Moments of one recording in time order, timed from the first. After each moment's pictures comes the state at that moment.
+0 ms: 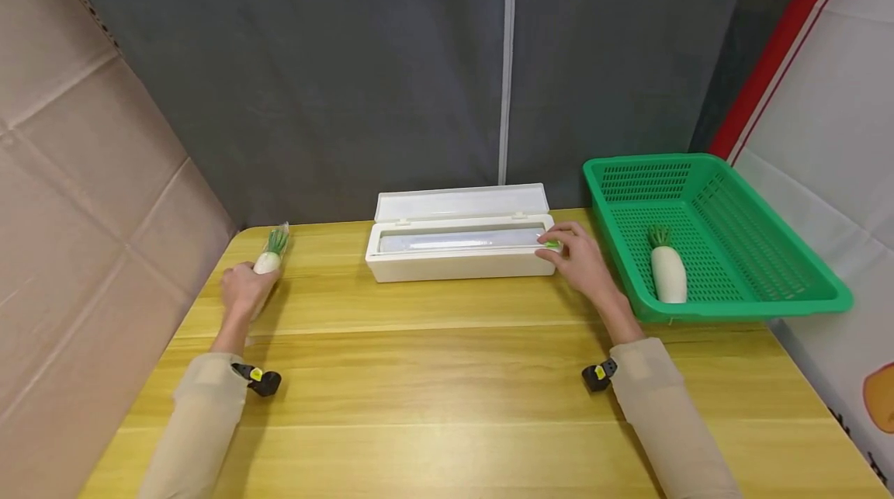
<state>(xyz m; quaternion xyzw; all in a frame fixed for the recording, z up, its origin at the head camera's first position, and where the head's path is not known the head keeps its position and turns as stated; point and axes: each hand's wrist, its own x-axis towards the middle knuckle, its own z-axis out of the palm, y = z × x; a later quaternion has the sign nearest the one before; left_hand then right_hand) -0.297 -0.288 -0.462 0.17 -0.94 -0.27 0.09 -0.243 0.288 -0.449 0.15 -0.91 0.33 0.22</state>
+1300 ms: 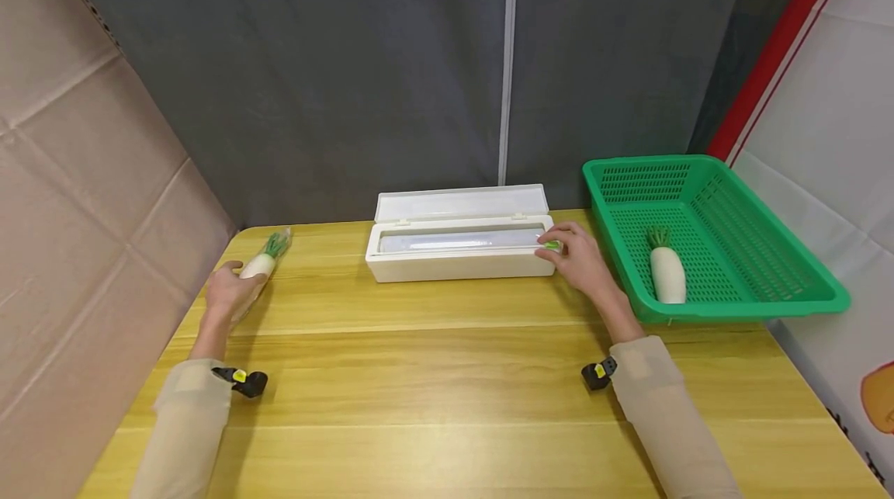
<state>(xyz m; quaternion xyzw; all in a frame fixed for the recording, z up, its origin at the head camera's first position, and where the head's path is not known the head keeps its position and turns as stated) -0.293 -0.319 -0.459 0.14 -0.94 -0.31 0.04 -0.244 0.288 -0.444 0.15 -0.91 0.32 0.21</state>
